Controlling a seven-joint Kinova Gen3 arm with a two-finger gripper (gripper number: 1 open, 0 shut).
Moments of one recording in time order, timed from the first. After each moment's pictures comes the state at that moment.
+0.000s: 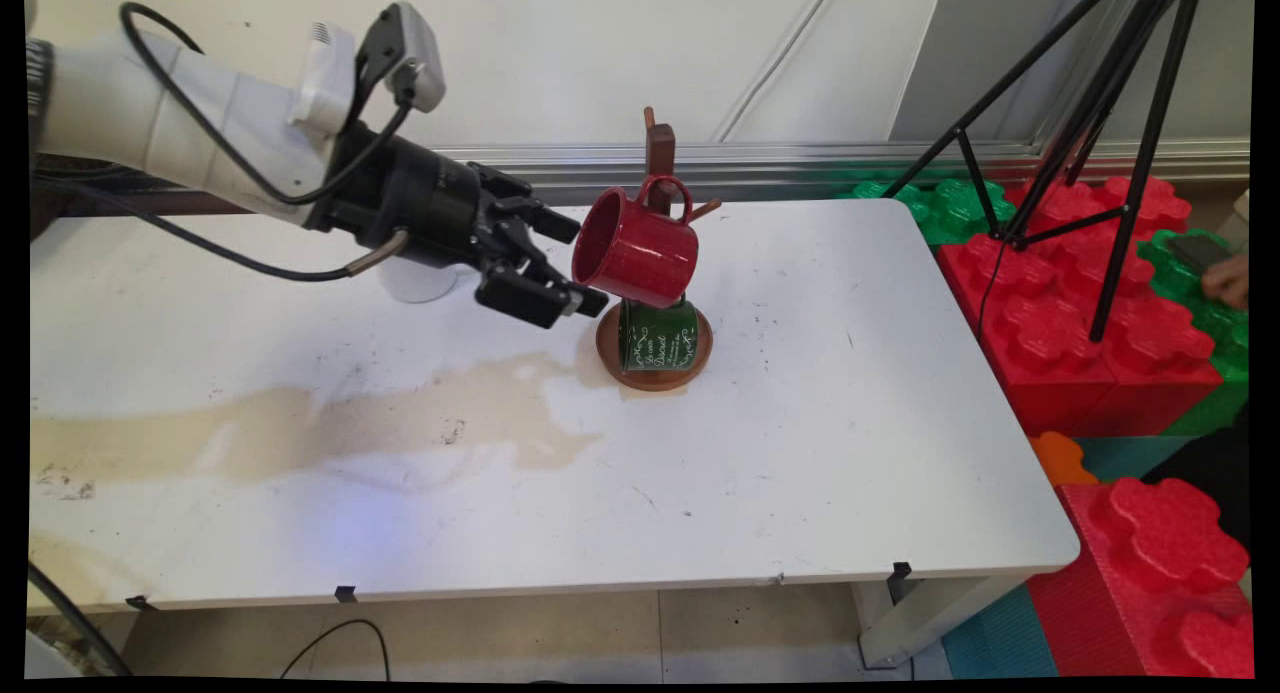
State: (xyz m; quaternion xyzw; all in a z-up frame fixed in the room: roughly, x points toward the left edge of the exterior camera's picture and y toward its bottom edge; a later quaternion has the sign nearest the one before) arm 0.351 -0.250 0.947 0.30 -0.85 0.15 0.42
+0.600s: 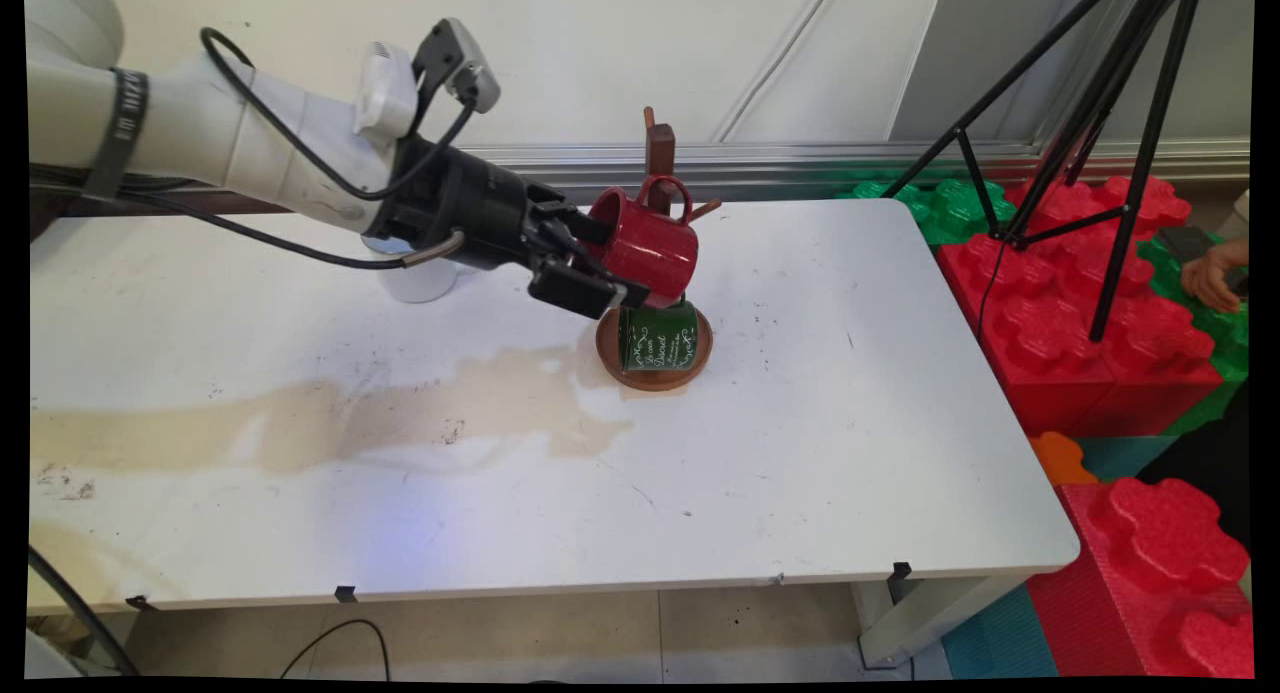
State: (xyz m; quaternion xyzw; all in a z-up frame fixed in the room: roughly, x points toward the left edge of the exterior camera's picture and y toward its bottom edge) arm 0.332 -0.271 0.929 0.33 -0.82 0.13 0.44
